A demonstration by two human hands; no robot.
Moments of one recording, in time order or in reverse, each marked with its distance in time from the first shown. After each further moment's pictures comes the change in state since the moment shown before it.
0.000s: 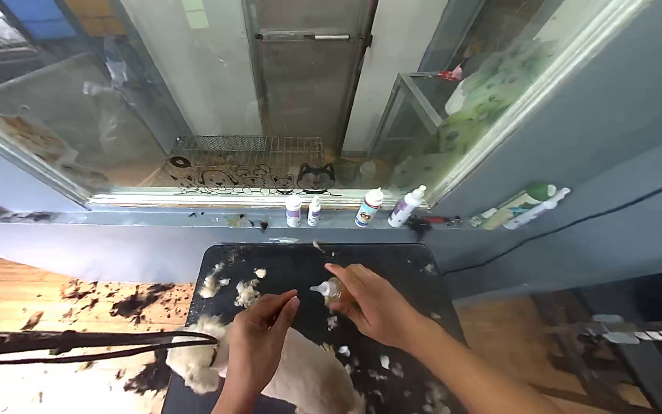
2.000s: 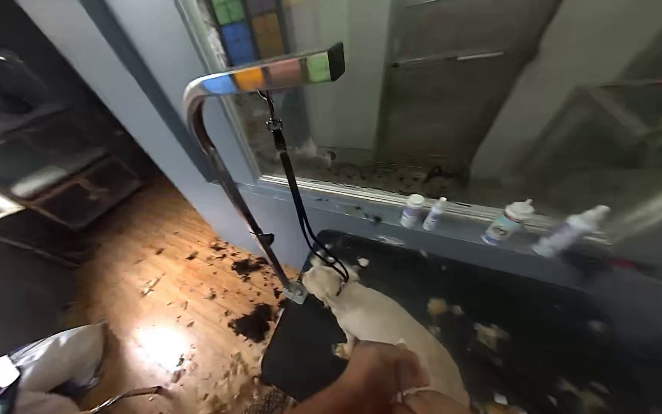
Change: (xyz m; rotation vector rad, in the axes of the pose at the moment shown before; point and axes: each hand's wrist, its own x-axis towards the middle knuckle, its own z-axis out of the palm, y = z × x) left_hand -0.147 -0.012 -0.001 -0.892 -0.108 -0.817; right_hand -0.161 -0.125 0.134 0.147 0.134 -0.422
